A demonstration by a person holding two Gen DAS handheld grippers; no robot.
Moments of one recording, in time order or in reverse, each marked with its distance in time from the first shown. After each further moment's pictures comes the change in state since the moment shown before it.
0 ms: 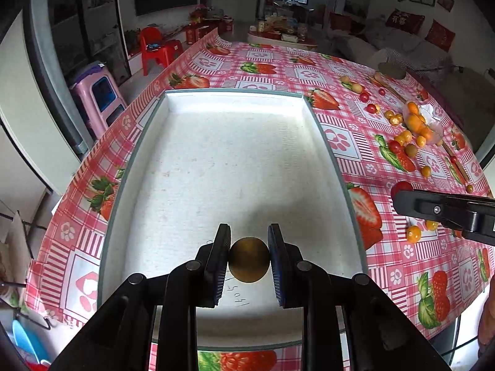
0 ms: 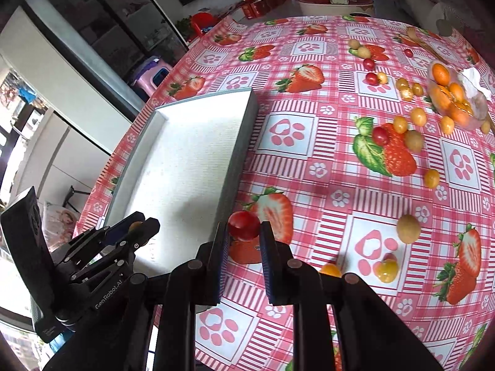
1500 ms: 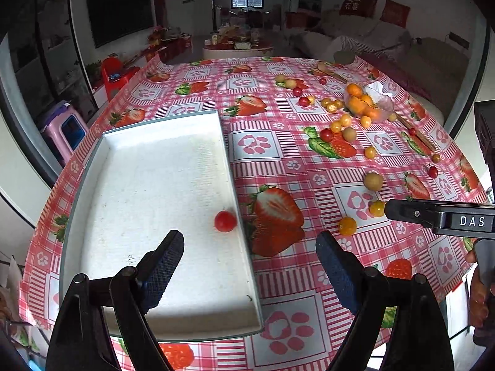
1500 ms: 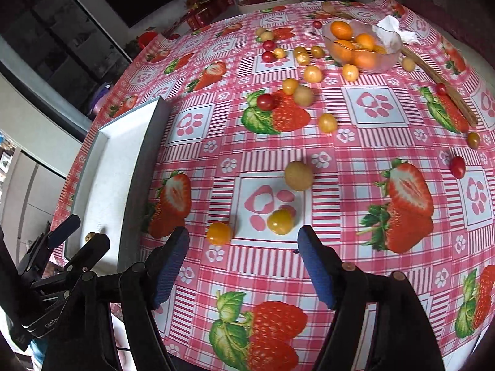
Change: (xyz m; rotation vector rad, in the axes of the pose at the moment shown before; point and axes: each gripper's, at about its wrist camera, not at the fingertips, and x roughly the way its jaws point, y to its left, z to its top) left arm -0.025 -0.104 -0.005 0.207 -0.053 -0.092; right arm -0.044 -0.100 -0.054 0.230 -0.055 -0.163
